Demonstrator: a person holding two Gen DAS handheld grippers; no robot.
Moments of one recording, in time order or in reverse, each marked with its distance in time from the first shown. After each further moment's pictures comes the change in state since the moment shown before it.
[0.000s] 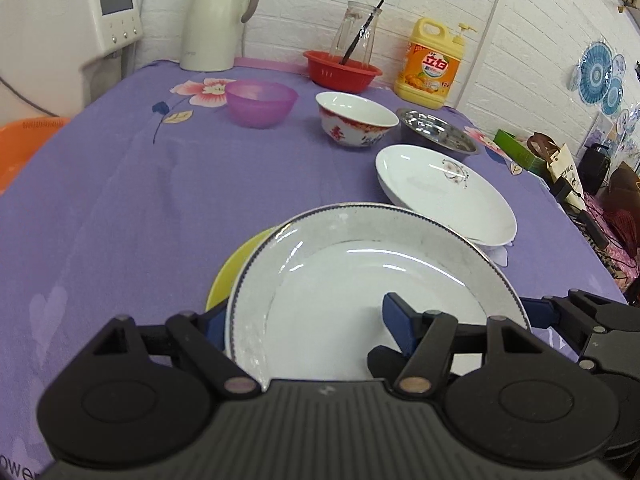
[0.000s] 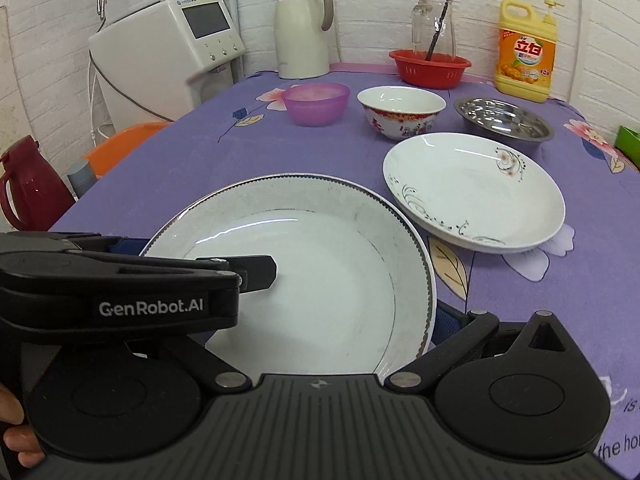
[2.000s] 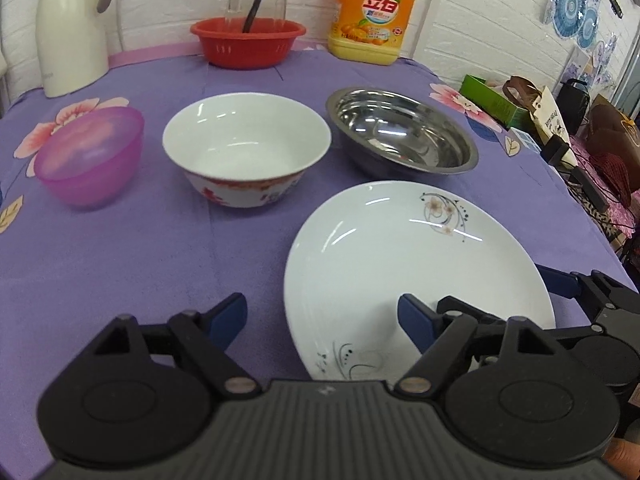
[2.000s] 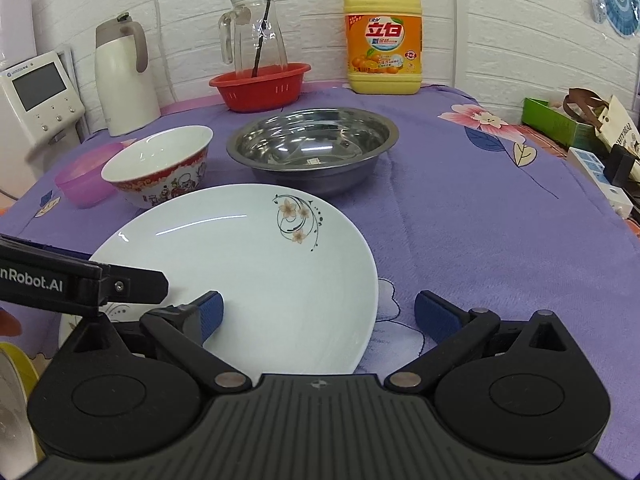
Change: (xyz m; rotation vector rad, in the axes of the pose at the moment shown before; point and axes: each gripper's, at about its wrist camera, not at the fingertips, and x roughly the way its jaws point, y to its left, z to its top) left arm 0.170 -0.061 0.121 0.191 0.172 -0.125; right arm 0.079 -0.164 0.042 0.194 -0.081 -0.249
